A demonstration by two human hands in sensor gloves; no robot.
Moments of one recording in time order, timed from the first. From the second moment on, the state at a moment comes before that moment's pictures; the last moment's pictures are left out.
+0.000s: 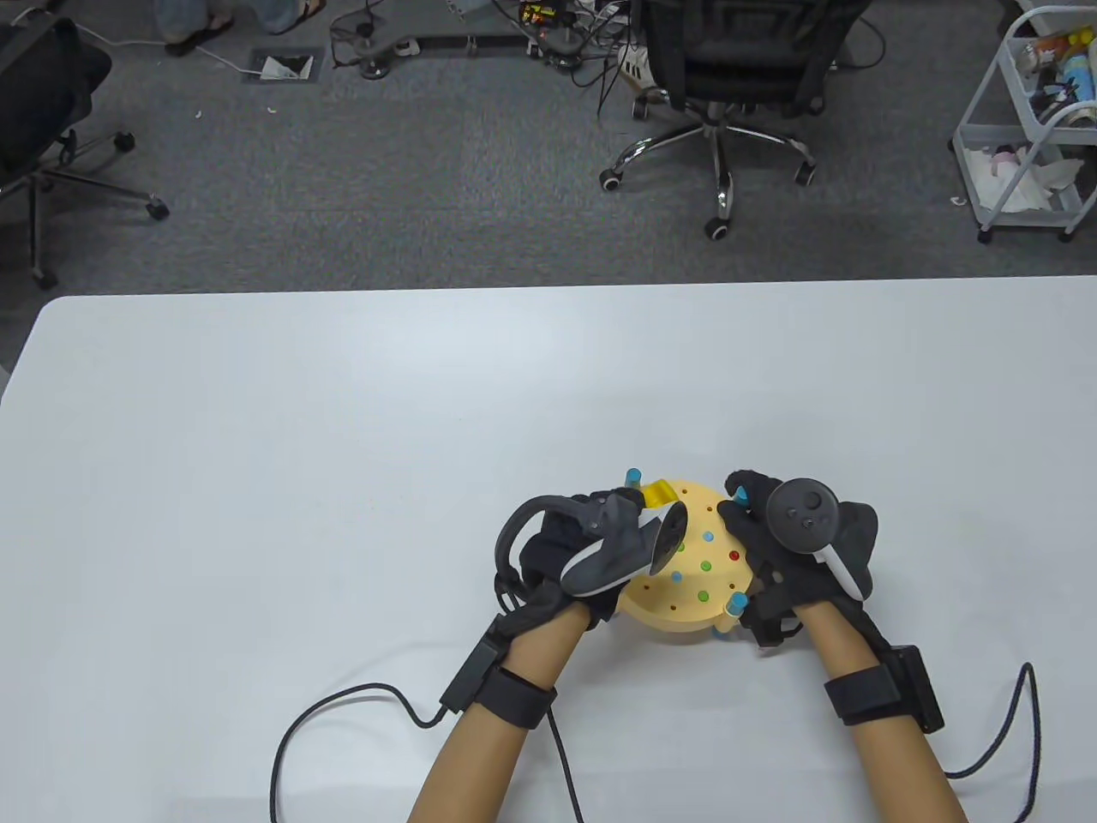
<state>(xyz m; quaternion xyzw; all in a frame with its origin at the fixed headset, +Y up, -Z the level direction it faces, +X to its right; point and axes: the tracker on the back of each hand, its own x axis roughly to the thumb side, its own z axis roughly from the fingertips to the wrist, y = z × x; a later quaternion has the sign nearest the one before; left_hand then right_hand) 0.011 -0.683 -0.285 0.08 -0.17 -0.07 0.98 0.228 -0.752 -0.303 -0.02 -0.05 0.97 0.24</state>
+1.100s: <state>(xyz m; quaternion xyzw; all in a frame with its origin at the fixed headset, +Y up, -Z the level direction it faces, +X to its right) -0.109 -0.775 -0.302 -0.12 0.11 0.14 0.98 0.323 -0.745 -0.271 -0.08 -0.10 0.91 0.39</state>
